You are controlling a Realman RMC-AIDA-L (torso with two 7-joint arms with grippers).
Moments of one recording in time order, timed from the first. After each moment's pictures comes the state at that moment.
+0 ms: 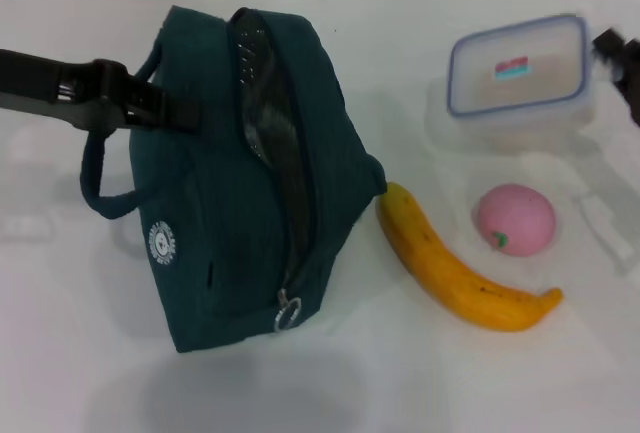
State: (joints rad) left arm -0.64 -1.88 0.75 0.87 2.03 1.88 -2.51; right arm 0.53 2.02 -0.74 -0.05 -1.08 -1.35 1.67
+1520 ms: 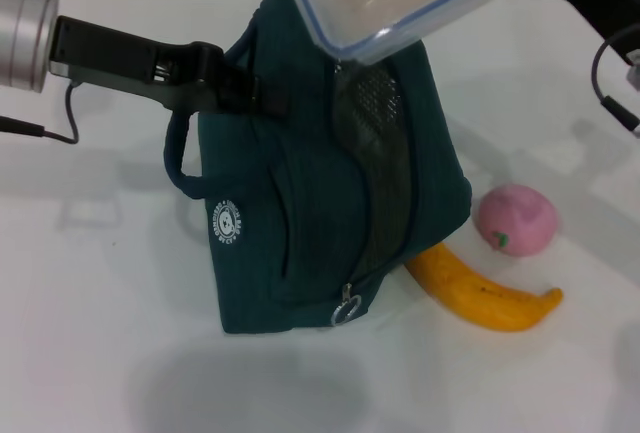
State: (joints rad) left arm -0.73 -1.96 0.79 0.86 2.03 1.85 -2.51; right arm 0.80 2.03 -0.84 0.06 -0.99 -1.75 1.85
